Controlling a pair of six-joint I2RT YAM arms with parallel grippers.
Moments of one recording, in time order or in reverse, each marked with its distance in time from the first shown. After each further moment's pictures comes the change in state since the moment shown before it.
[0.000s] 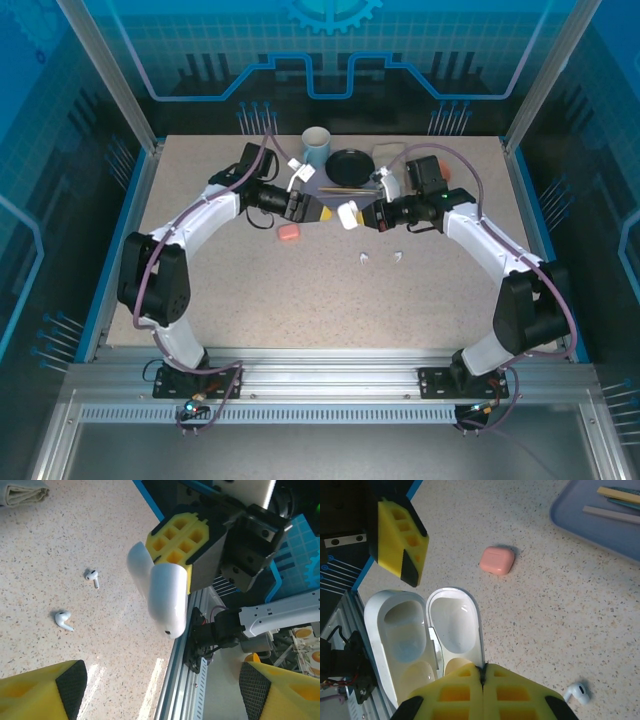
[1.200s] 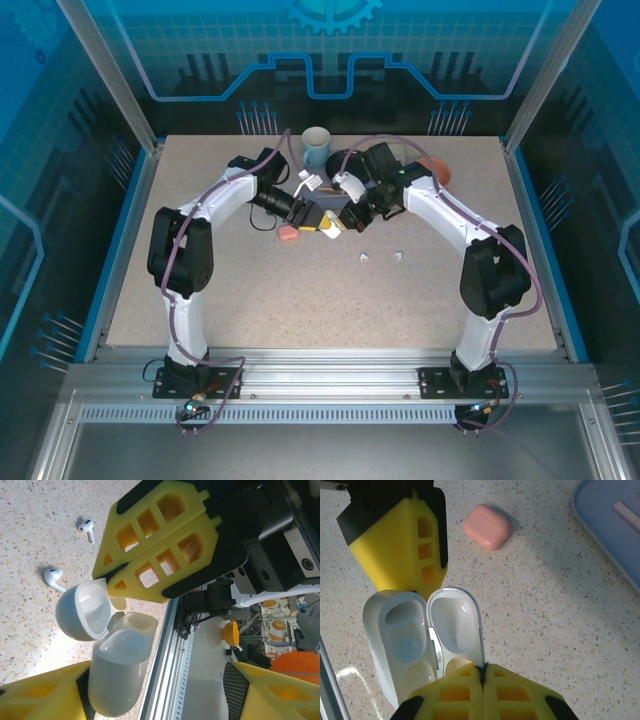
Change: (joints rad) left arm 0.004 0.263 0.256 -0.498 0.058 0.337; right arm 0.154 0.293 0.365 -0.312 0.224 -0.373
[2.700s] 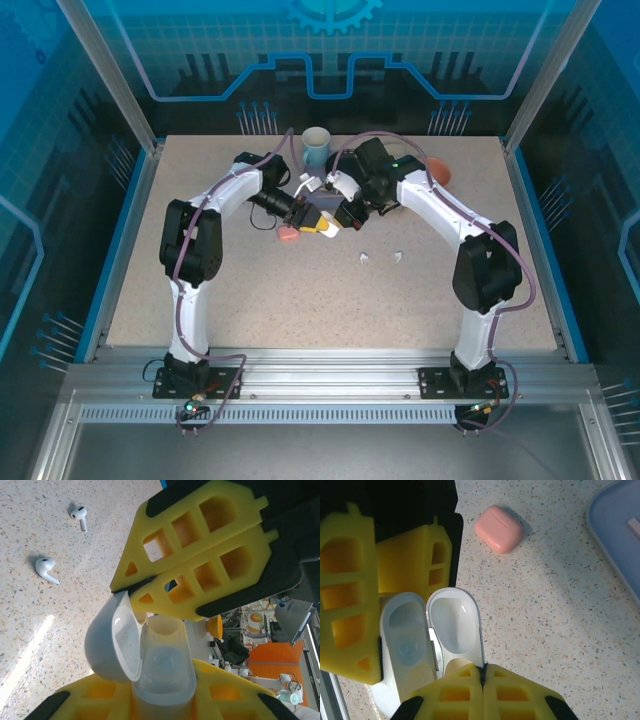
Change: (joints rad) left arm 0.014 0.123 0.120 -0.213 0.058 0.156; right arm 0.021 0.053 0.110 -0.091 0.004 -0.082
